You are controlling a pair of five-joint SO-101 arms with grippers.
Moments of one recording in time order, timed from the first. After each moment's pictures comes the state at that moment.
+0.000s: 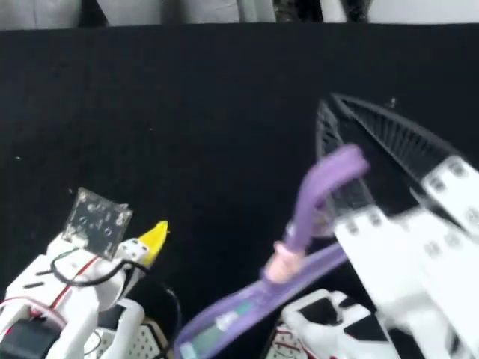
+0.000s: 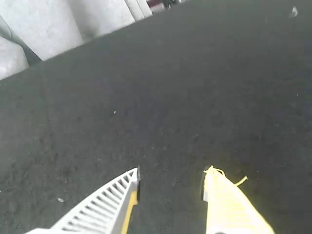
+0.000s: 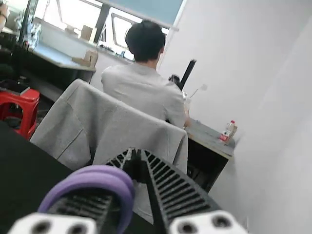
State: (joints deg) left arm 9.4 -87.7 38.6 91.0 -13.4; right arm -23.3 -24.8 -72.6 98.6 22.3
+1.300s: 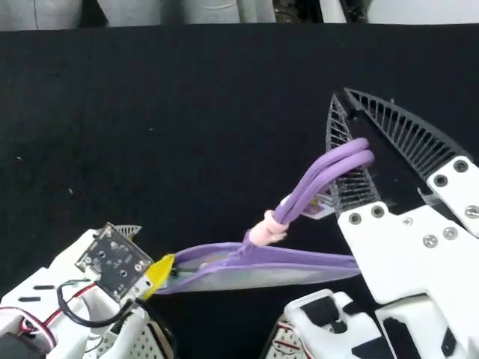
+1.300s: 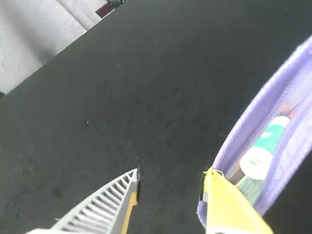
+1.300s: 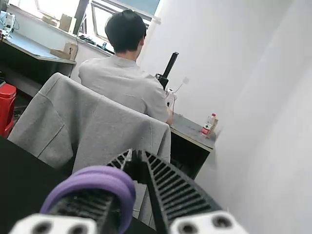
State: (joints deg) left arm 19.5 -87.8 32.9 100.4 -22.6; right arm -18.2 -34.2 -56.7 91.9 22.8
